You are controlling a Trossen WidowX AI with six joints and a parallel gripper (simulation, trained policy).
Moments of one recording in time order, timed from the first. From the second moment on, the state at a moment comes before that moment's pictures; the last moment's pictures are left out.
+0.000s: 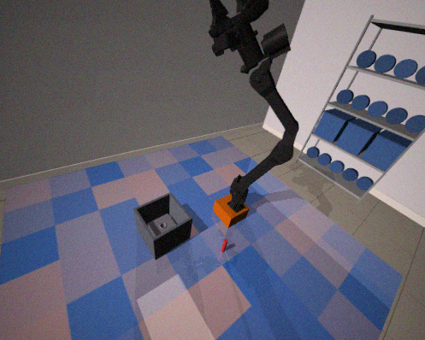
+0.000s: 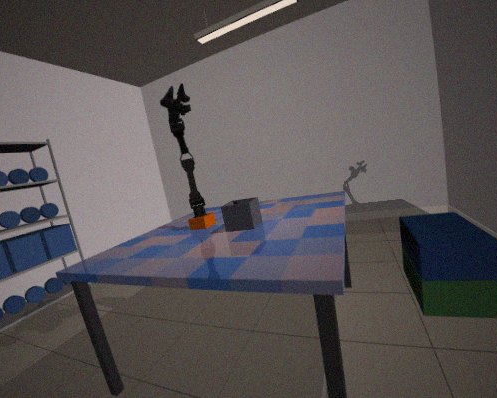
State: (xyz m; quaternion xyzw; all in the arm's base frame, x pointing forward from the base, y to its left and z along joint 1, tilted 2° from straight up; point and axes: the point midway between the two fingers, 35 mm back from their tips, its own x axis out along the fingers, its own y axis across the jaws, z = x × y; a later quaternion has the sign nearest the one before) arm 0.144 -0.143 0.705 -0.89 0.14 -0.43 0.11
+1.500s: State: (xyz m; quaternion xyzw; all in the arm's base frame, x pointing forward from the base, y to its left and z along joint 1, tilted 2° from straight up) arm 0.261 -0.164 0.561 -0.64 0.08 -0.24 0.73
